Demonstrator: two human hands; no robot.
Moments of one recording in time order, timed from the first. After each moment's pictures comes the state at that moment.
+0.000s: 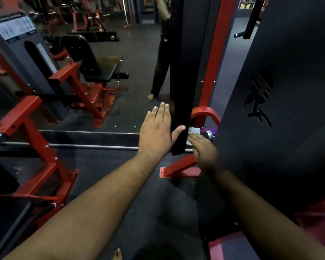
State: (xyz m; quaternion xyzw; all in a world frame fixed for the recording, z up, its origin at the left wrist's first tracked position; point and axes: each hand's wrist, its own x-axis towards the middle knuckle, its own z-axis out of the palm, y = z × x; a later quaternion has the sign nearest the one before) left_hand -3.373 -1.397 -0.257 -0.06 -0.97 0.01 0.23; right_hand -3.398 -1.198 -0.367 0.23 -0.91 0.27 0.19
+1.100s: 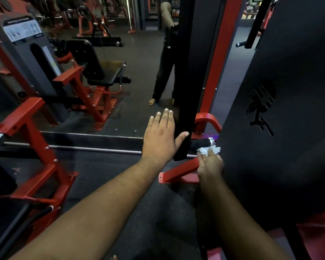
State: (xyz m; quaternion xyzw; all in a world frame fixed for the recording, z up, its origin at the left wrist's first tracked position) left_hand -3.372 -1.395 -0.254 -0.05 -0.98 0.01 0.21; right_hand -3.389 -1.238 -0.341 -0.35 -0.33 0.87 0.09
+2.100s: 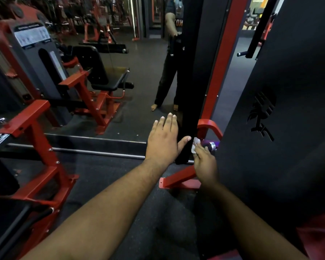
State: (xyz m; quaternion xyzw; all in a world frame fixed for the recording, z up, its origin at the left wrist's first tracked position) left_hand -3.370 -1.400 -0.254 -0.06 -0.98 0.00 0.20; right_hand -3.375 -1.231 -0.348 0.10 -0.90 0.38 0.17
